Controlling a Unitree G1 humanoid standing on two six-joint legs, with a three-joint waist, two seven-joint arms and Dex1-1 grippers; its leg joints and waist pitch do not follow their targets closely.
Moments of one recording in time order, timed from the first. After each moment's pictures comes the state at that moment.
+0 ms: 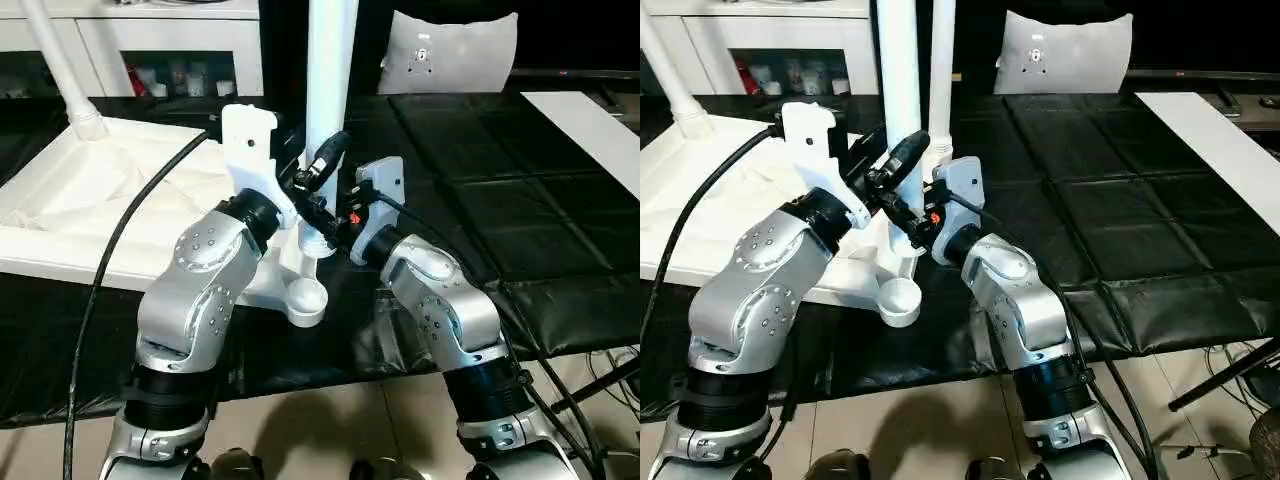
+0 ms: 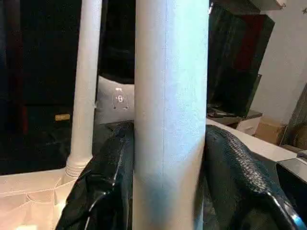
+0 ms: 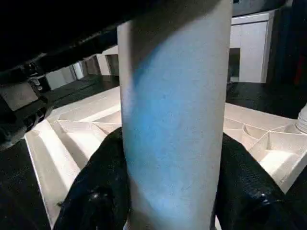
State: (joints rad) left arm -0.49 0.06 -0.05 -0.24 -0.32 0.52 -0.23; right arm -0.51 0.02 0.14 0.13 0.30 0.36 0.42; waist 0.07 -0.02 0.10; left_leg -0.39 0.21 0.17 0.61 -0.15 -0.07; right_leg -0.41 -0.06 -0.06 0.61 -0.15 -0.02
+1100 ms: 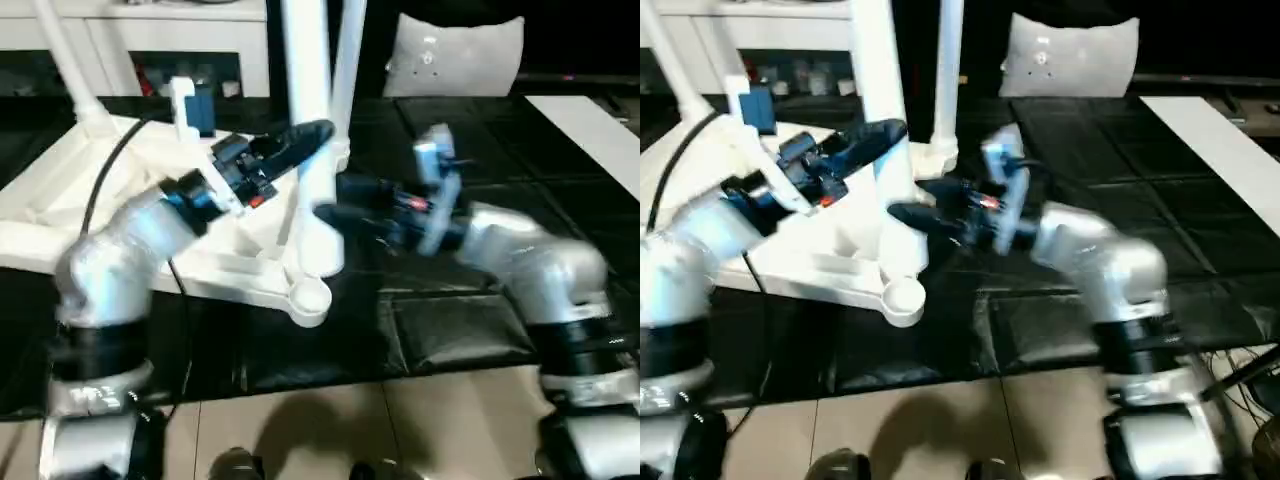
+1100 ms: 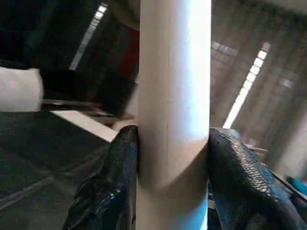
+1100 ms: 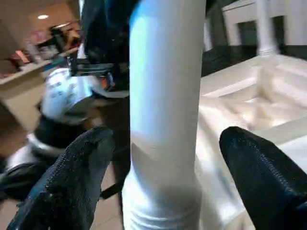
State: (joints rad) left arm -0.65 0.31 0.19 -0.05 -0.86 0.85 -0.76; right arm -0.64 -0.36 0.05 0.09 0.70 0.82 1.06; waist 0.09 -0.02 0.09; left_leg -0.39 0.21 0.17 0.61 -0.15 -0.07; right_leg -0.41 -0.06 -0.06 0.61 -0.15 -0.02
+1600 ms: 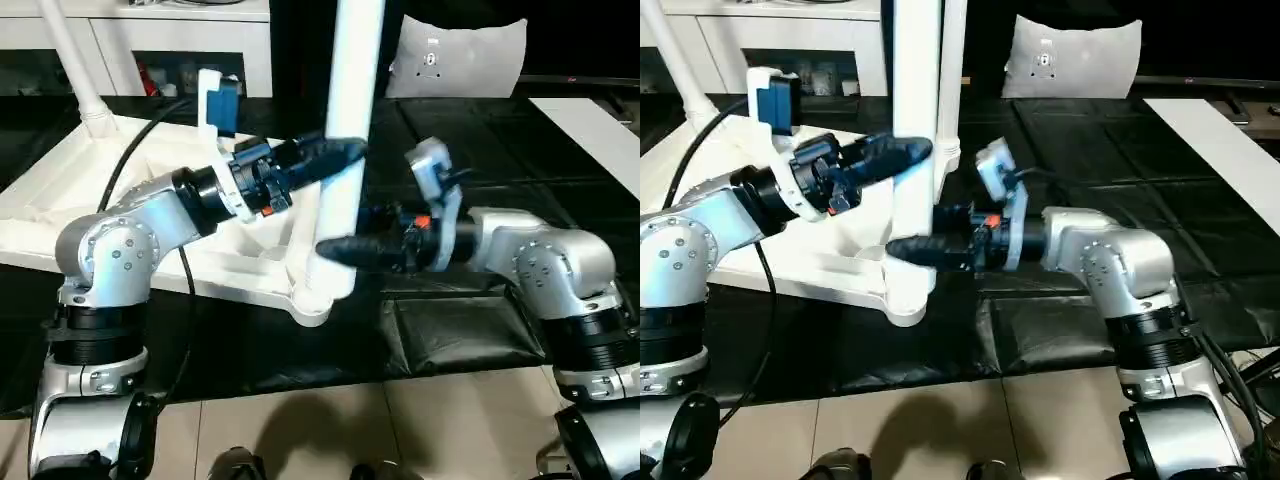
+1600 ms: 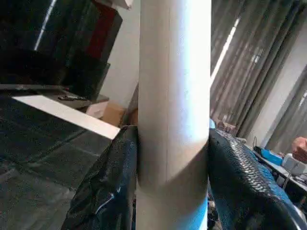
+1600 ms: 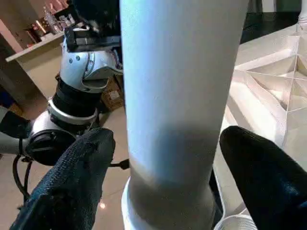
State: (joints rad) left arm -0.68 0.32 0.11 -0.03 -0.86 0.87 -0.83; right arm -0.66 -0.39 0.13 0.09 0.66 0.83 1.13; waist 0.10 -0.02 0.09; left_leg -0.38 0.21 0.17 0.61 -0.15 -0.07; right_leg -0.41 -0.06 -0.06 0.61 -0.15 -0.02
